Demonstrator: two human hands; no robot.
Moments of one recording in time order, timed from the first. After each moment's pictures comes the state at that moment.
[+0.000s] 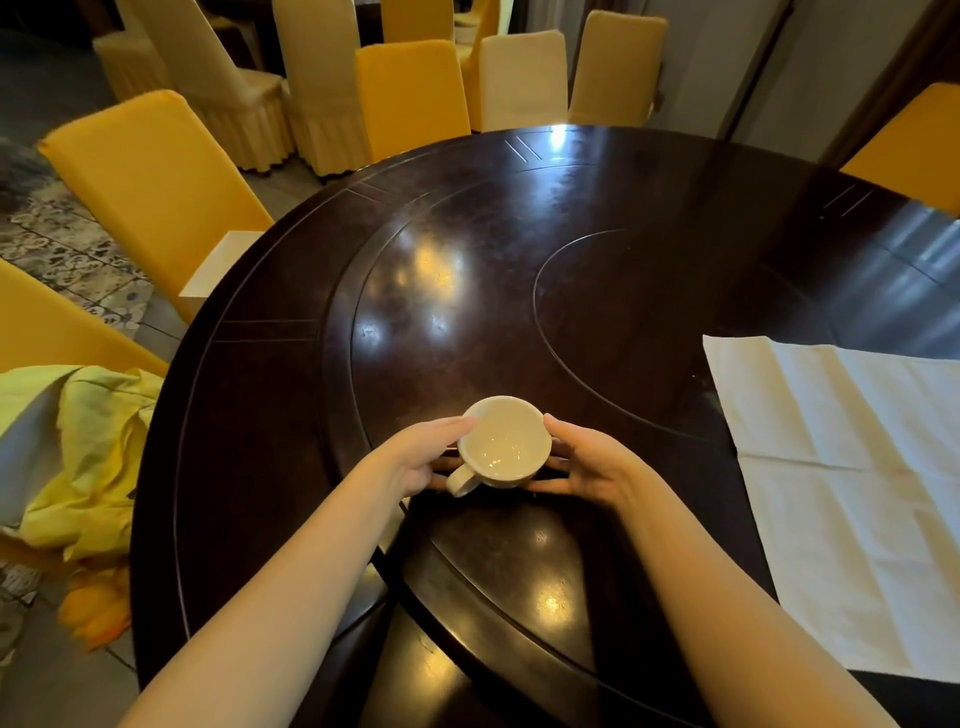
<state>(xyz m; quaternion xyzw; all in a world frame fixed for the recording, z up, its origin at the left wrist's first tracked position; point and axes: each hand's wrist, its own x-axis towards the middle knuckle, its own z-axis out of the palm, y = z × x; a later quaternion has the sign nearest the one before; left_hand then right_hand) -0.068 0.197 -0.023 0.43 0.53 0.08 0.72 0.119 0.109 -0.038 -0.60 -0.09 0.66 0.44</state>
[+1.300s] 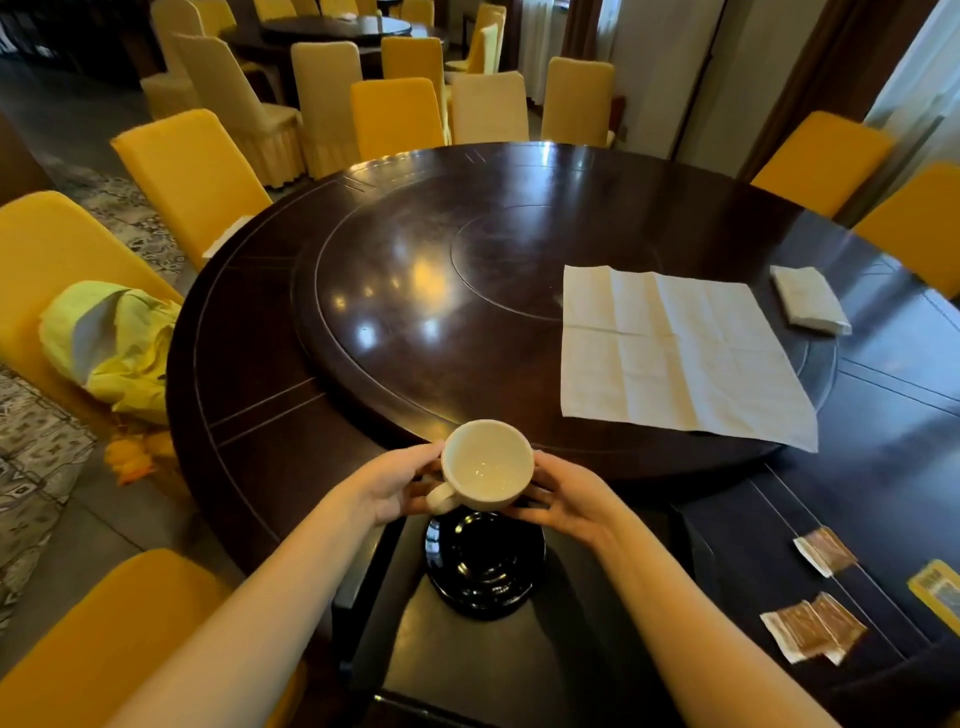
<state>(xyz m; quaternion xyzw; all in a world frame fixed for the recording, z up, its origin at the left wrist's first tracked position) -0.085 -0.176 0.006 0.40 0.49 0.11 0.77 0.112 -0.275 -0.009 -0.54 -0.09 0.67 0.51</state>
